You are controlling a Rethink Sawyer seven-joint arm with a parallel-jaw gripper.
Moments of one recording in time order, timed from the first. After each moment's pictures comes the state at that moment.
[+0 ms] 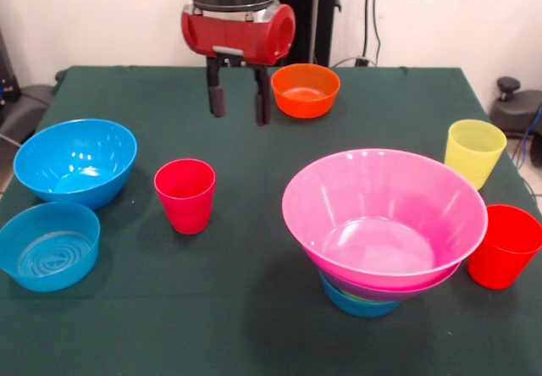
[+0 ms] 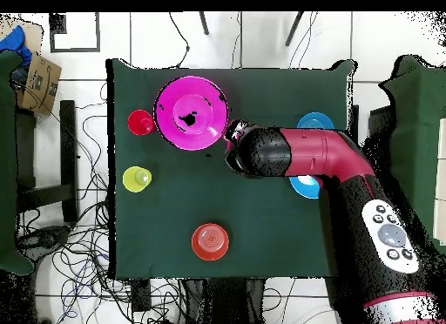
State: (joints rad) arm -0.64 -0.77 0.47 1.65 -0.40 0.62 2.27
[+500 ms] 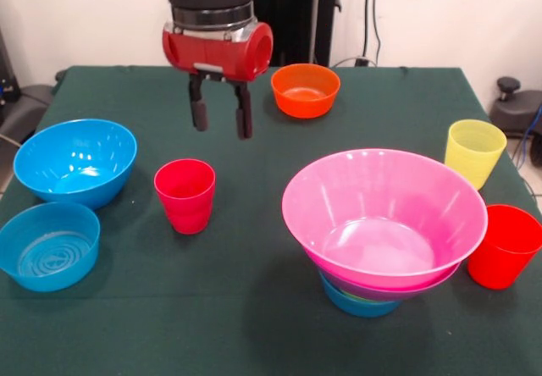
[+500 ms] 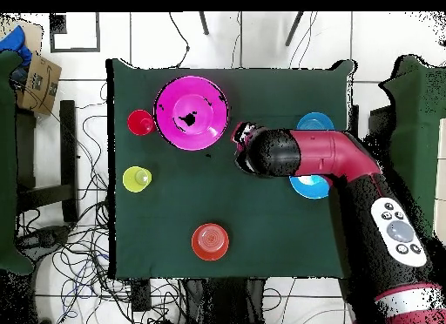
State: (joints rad) arm -0.69 -0.72 0.51 1.63 -0.46 0.62 2.25
